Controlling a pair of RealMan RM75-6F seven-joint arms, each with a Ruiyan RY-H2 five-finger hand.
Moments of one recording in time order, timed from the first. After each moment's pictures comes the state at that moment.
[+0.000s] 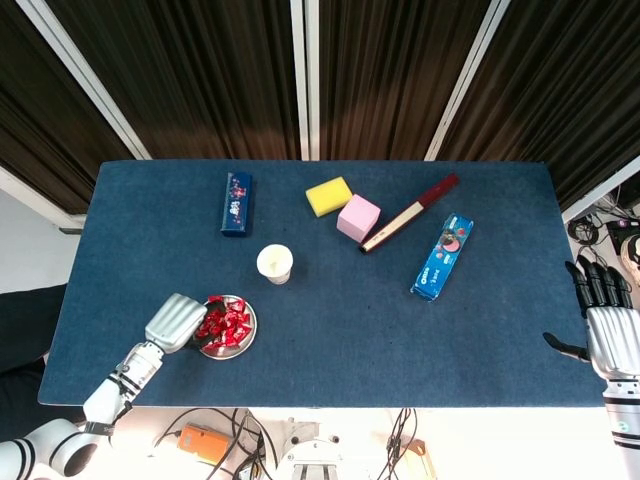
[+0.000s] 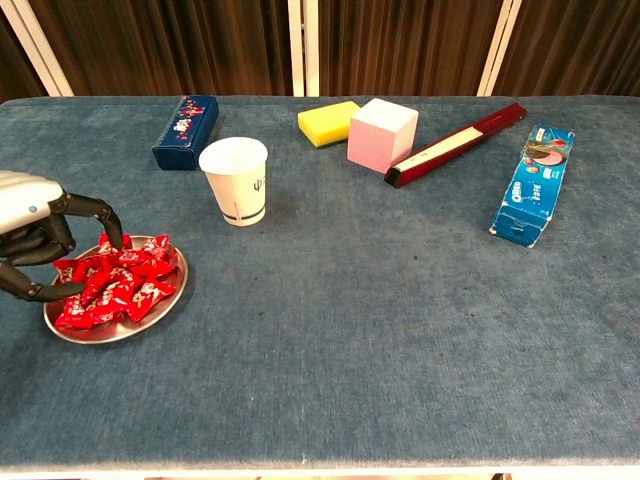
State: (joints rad) left arm -0.44 -1.41 0.00 -1.49 1.56 1.06 0.13; right arm 0.09 -1.08 0.09 -1.63 -1.50 1.50 -0.03
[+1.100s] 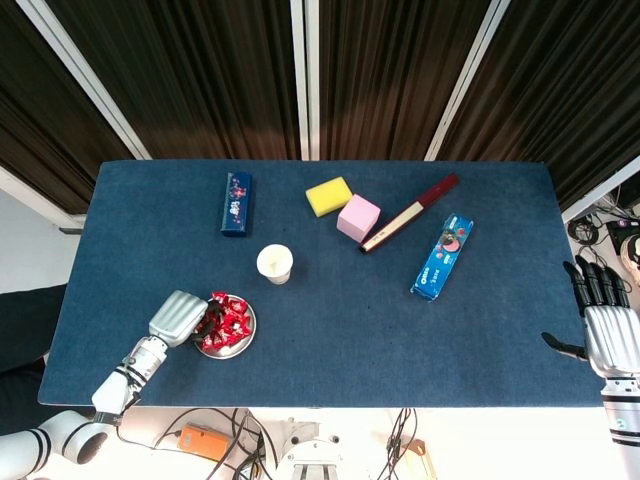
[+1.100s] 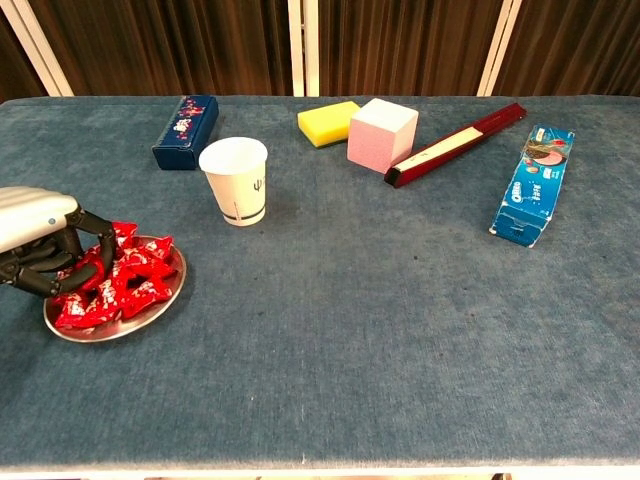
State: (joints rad) left arm -0.47 -1.48 0.01 -1.37 1.50 1.03 0.09; right arm 0.10 -1.09 0.09 -1.62 -1.49 1.48 -0.02
